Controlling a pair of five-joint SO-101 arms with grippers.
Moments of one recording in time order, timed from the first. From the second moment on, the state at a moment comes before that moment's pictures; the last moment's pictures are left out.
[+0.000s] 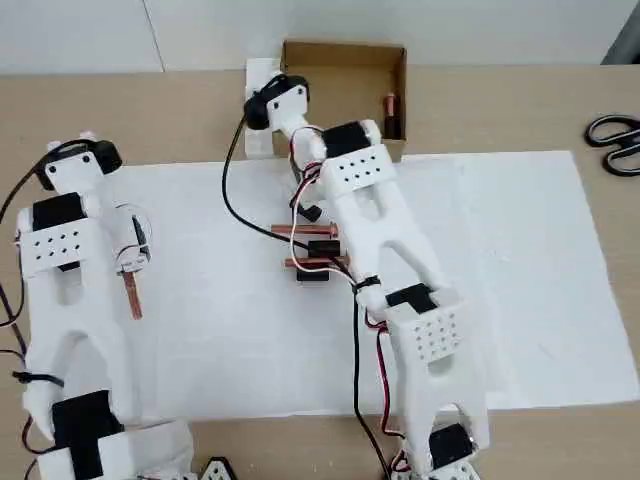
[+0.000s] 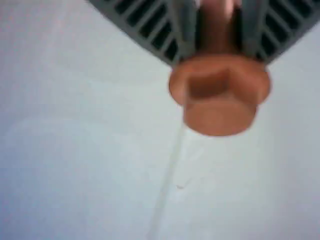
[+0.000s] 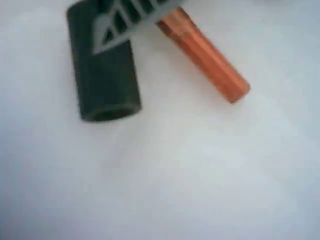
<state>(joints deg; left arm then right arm) -20.7 -7.7 18.2 82.4 8.1 -25.5 42.6 -44.7 77.3 16.6</state>
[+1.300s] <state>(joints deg) -20.7 -7.7 18.2 81.7 8.1 -28.8 50.1 -52.4 81.7 14.8</state>
